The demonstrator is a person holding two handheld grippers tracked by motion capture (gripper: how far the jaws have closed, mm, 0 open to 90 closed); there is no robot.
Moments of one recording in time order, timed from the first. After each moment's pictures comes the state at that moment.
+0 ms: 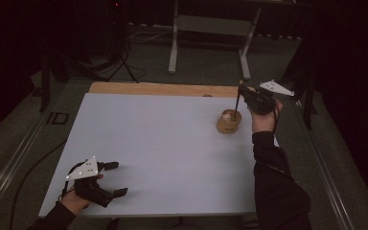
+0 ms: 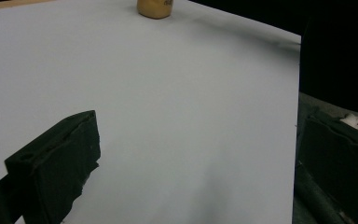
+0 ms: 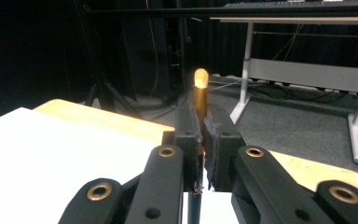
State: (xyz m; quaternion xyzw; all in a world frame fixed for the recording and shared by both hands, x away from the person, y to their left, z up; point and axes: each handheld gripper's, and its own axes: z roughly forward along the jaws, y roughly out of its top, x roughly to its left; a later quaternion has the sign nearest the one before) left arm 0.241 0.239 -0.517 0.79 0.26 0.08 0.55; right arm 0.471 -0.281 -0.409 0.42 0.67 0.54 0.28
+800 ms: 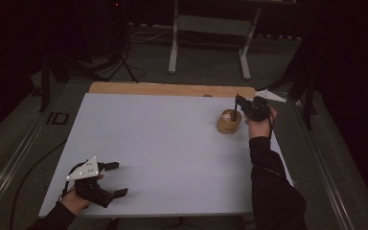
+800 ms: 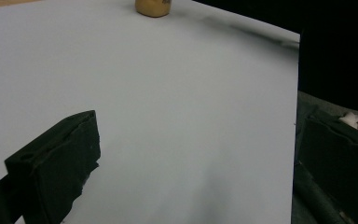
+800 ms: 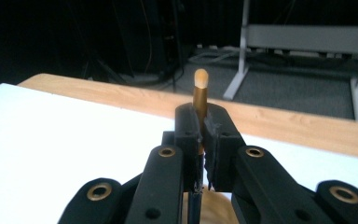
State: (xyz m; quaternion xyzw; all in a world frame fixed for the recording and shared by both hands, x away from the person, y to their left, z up) left arm 0.241 0.238 -0.517 0.79 0.26 0.08 0.54; right arm 0.481 -0.285 -0.451 0.45 0.68 0.51 0.25
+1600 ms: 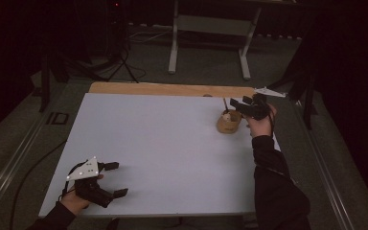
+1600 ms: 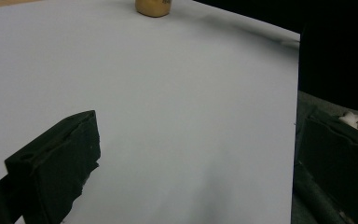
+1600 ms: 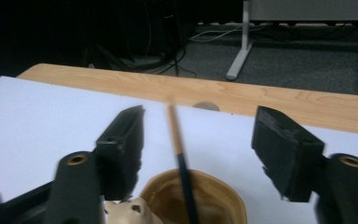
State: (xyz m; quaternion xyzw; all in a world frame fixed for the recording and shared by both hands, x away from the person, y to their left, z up) left arm 0.241 0.238 -0.517 0.79 0.26 0.08 0.54; right arm 0.488 -0.285 -0.446 0.48 0.69 0.49 0.21
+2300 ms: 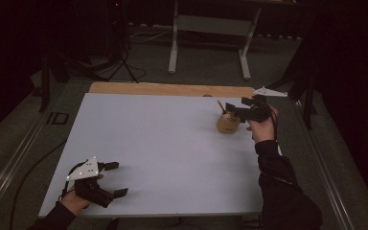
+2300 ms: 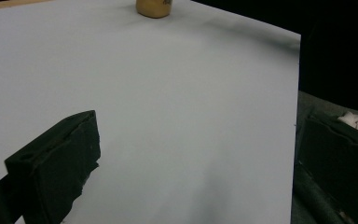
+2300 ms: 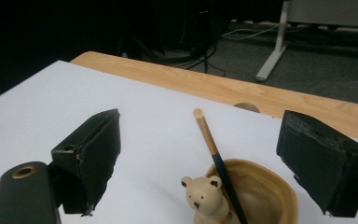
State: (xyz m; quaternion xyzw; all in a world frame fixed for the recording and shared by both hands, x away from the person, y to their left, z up) left arm 0.240 0.238 -0.516 0.79 0.26 0.08 0.54; right arm 0.455 -0.271 -0.416 0.43 0.73 0.50 0.18
